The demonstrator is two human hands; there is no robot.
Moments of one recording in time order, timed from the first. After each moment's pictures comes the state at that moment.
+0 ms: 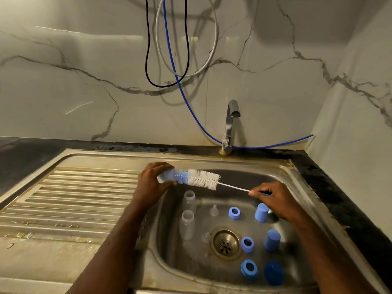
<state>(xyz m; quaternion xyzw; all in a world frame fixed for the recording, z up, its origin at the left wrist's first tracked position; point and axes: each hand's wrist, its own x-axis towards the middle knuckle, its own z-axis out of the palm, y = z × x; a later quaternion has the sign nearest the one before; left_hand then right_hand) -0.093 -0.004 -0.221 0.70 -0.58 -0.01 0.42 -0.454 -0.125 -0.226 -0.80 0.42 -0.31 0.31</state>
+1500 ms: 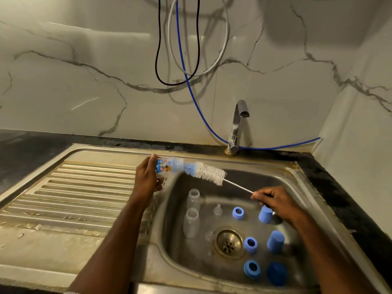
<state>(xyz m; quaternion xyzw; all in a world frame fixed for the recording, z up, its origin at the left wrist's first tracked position) -0.100 0.009 -0.204 0.59 -0.34 -0.27 0.68 -0.446 -0.118 -0.226 -0.76 0.40 -0.29 0.42</state>
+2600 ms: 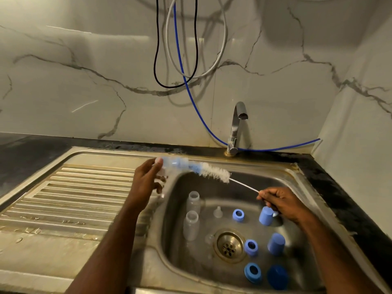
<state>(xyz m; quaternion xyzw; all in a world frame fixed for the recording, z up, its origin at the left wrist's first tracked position) -0.091 0.018 -0.201 0.57 -0.43 -0.26 0.65 -0.456 -0.130 -0.231 -0.70 0.44 -0.31 0.47</state>
